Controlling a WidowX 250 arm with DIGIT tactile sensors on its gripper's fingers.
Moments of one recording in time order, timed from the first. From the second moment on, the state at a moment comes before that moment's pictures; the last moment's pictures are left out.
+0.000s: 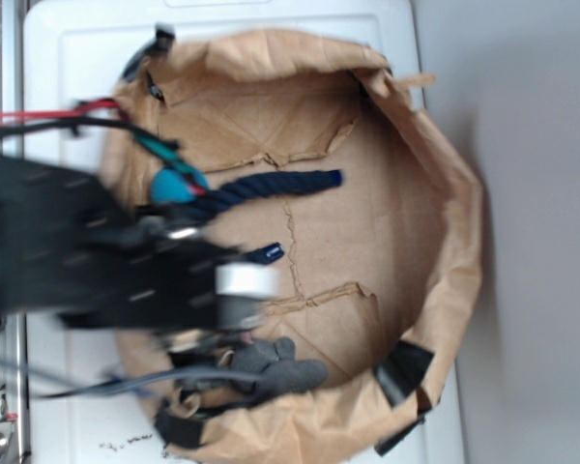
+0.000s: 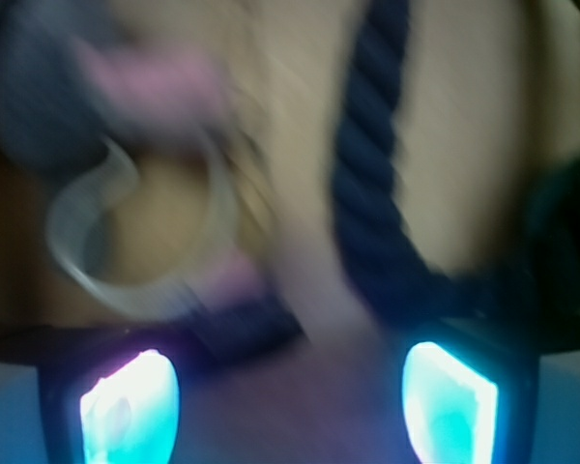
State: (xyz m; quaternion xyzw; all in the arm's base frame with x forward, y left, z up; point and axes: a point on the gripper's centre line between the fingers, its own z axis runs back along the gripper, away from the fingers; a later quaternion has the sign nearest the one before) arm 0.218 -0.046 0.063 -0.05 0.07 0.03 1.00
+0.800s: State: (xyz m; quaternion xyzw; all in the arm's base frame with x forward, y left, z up) arm 0.230 -0.018 0.079 -0.16 0.06 -0.10 0.98
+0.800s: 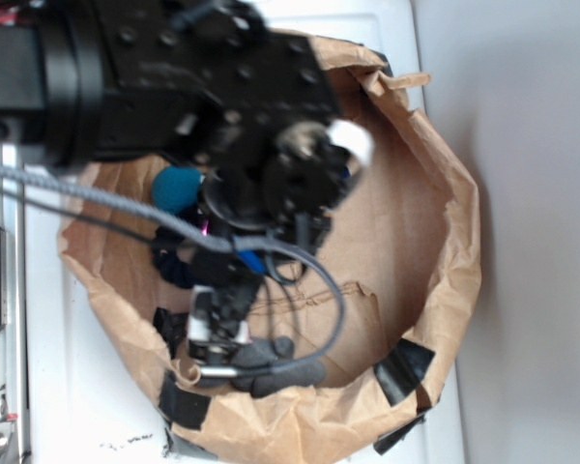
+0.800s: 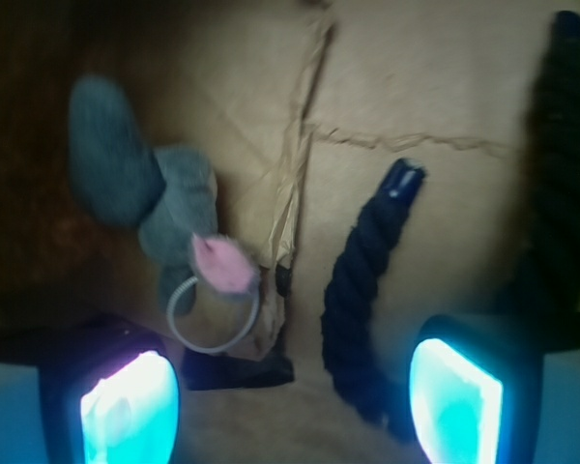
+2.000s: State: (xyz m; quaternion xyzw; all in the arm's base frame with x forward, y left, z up) arm 0.222 -0.066 0.082 -0.18 -0.05 -0.07 0.98
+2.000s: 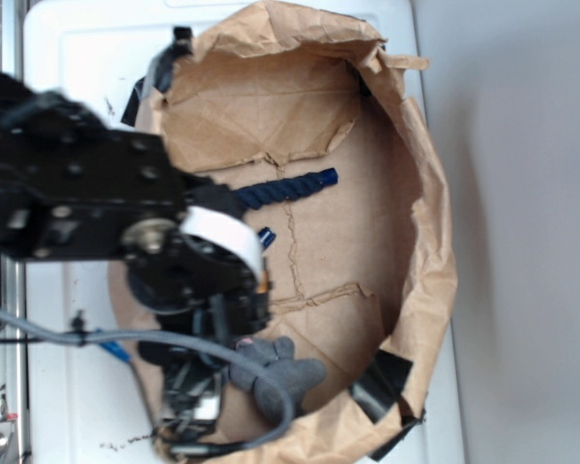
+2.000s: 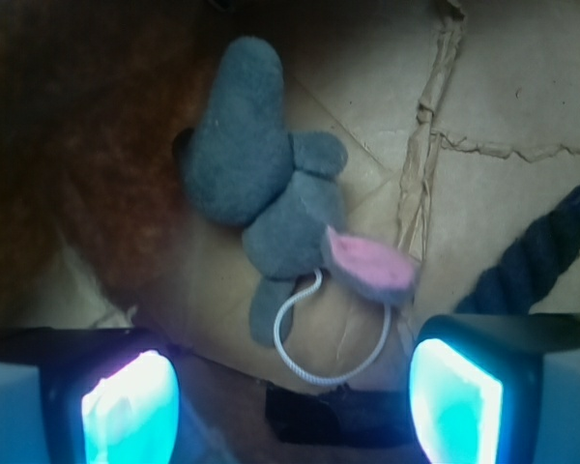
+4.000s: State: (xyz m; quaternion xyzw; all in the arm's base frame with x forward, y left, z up) arm 0.281 -0.063 0.069 -0.14 0.03 -0.01 0.99
